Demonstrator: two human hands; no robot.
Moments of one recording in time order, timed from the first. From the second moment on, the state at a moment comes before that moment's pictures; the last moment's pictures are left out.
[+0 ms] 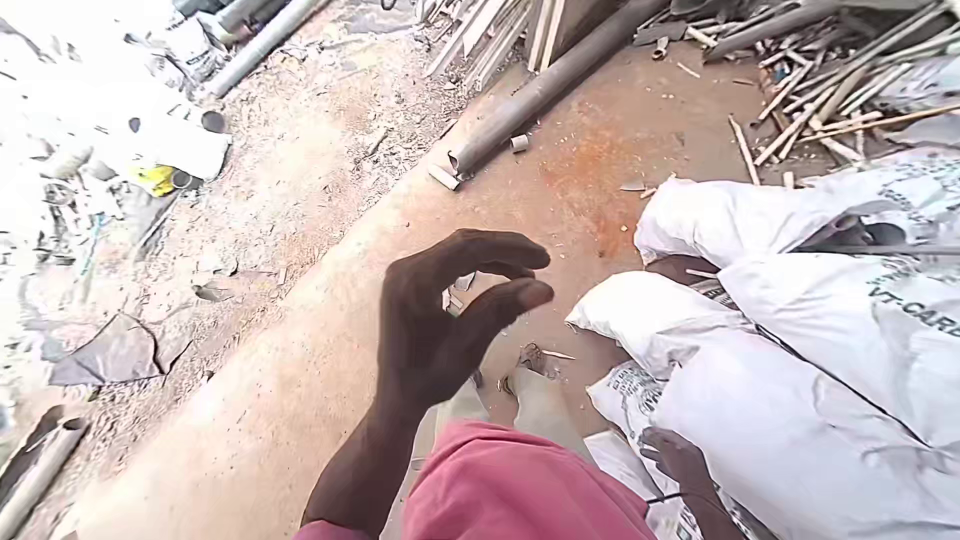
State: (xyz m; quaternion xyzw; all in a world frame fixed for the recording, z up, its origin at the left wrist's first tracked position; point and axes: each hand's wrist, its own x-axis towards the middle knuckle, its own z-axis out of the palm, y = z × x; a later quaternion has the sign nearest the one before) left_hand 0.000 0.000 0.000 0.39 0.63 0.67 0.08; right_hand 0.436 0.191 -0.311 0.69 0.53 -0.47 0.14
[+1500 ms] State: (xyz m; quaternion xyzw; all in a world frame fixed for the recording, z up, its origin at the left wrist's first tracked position) left_hand 0.003 -0.116 -0.287 -0.06 0.82 0.19 0.54; right_hand 0.385 0.226 -0.372 0.71 0.44 -0.53 0.17
